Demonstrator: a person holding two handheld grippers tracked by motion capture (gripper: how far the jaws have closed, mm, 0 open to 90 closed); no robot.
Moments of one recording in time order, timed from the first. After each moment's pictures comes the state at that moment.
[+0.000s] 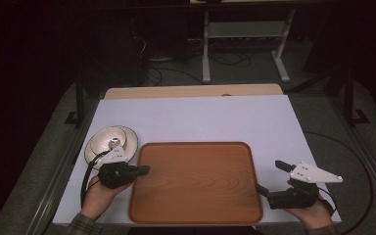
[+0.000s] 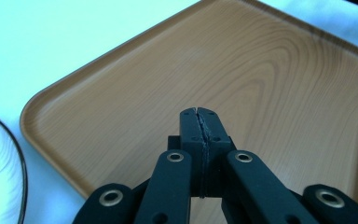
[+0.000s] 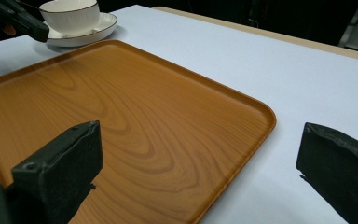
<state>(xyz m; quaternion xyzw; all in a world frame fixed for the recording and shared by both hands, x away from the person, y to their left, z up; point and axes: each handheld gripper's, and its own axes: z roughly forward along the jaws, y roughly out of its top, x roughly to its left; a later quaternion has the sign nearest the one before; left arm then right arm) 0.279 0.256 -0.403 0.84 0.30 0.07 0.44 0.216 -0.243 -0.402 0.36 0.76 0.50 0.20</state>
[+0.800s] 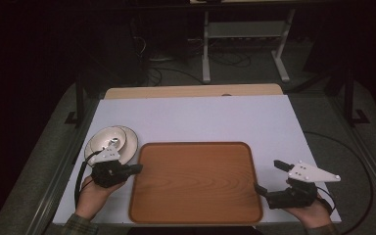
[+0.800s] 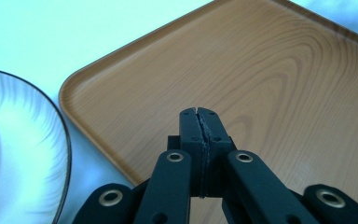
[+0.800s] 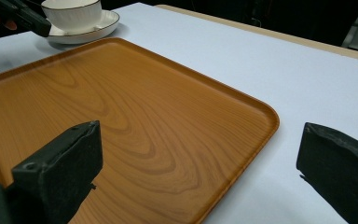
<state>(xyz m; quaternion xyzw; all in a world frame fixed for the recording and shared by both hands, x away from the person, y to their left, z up) 0.281 0.273 -0.404 0.83 0.33 0.09 0.44 0.217 -0.240 -0.402 0.36 0.76 0.50 0.20</state>
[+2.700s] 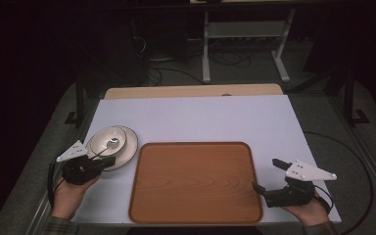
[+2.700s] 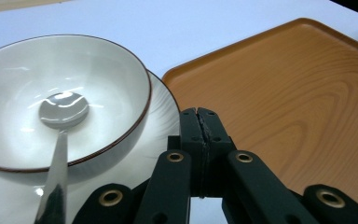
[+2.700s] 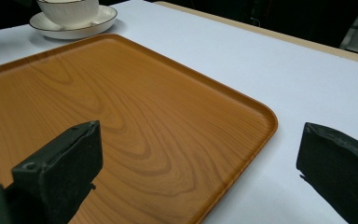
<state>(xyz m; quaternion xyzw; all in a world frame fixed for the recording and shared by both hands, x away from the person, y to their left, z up) 0.277 0.341 -0.391 0.78 0.40 0.15 0.45 0.221 -0.238 -0.404 0.35 0.77 0.49 0.20</state>
